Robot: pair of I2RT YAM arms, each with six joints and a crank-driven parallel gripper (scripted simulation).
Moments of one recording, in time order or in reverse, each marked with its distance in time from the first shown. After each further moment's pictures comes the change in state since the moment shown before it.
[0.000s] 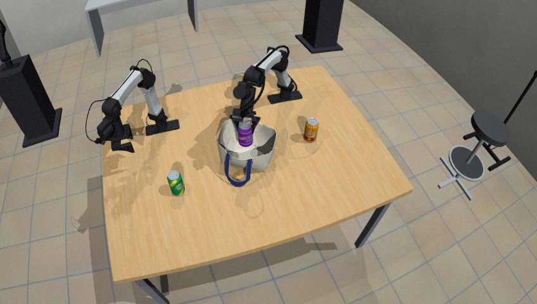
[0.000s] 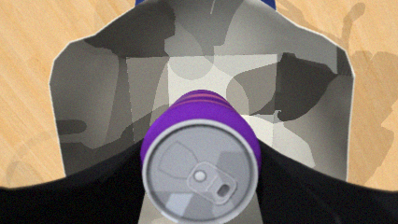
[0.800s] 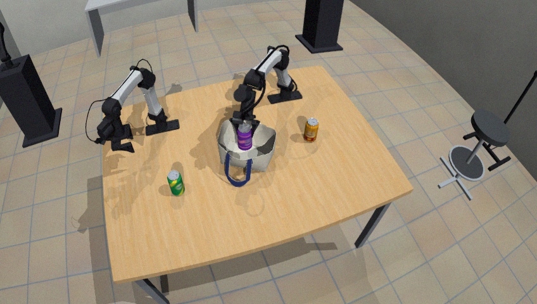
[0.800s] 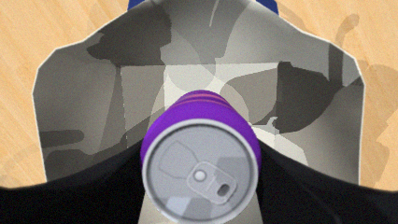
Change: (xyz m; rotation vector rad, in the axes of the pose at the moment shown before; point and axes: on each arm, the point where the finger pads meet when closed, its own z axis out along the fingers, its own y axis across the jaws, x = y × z) left arm 0.007 -0.002 0.017 0.008 -0.041 -0.006; right arm 0.000 0.000 0.000 0.000 0.000 0.000
